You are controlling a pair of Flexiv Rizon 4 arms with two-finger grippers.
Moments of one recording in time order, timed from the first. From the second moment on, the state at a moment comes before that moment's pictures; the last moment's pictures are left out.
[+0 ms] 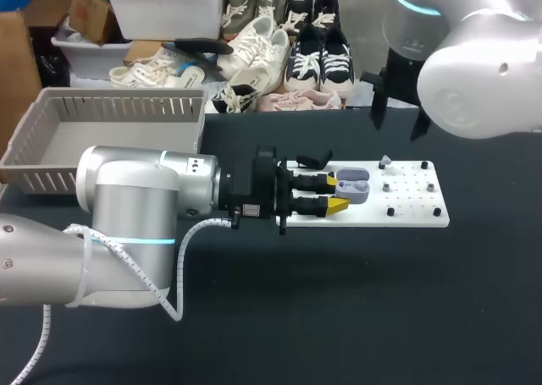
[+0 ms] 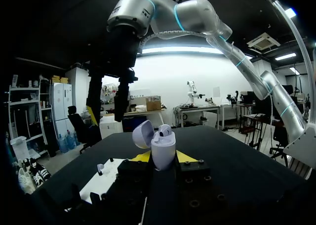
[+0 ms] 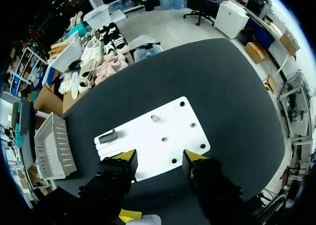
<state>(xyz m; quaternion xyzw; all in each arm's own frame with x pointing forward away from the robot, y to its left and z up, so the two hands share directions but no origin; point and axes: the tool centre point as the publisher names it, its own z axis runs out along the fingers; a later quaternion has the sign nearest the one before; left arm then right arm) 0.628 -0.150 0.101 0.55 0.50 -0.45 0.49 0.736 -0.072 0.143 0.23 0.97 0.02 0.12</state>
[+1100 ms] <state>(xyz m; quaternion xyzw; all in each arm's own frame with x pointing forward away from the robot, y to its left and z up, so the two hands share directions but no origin) 0.628 -0.150 0.101 0.55 0.50 -0.45 0.49 0.774 -0.085 0.066 0.13 0.98 0.05 0.15</state>
